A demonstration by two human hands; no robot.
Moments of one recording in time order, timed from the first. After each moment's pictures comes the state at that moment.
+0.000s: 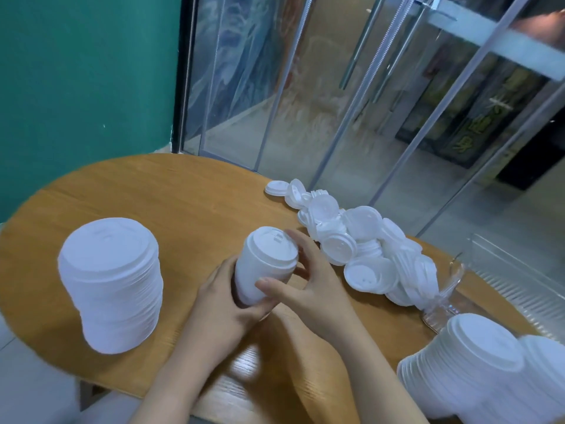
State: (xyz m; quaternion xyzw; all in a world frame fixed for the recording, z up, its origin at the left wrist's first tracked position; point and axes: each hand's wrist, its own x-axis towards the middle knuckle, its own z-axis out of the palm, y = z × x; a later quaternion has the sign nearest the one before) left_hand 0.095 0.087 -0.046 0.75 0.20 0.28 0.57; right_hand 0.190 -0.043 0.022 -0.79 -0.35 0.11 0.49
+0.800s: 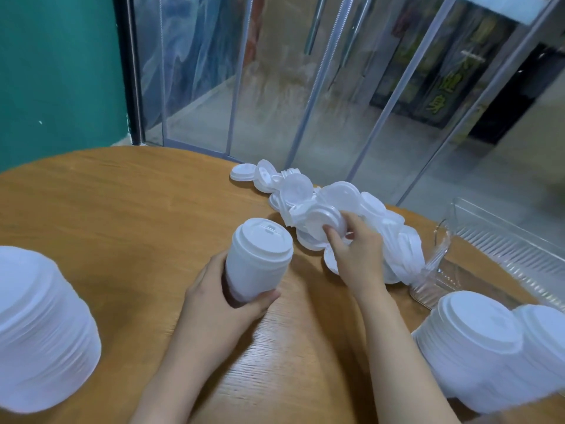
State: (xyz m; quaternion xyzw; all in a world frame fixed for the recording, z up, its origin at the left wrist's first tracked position) left_hand 0.136 0.072 -0.052 0.77 0.18 0.24 0.56; right_hand 0.320 -0.101 -0.011 -0.87 -0.21 -0.19 0.40
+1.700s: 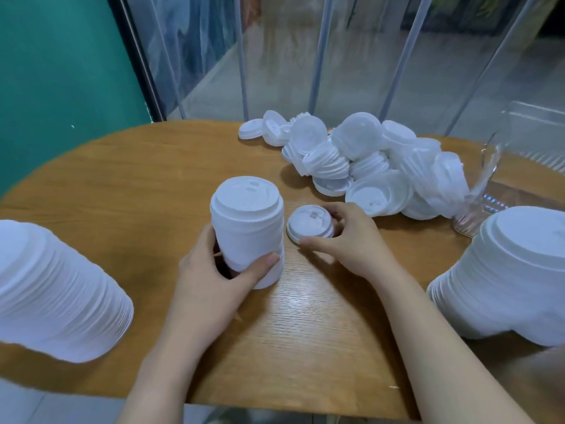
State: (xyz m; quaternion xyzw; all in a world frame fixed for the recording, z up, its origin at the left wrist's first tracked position) left_hand 0.104 0.069 -0.039 0.80 0.18 0.21 0.53; right_hand 0.269 -0.104 -0.049 -0.88 -0.19 0.09 0.42
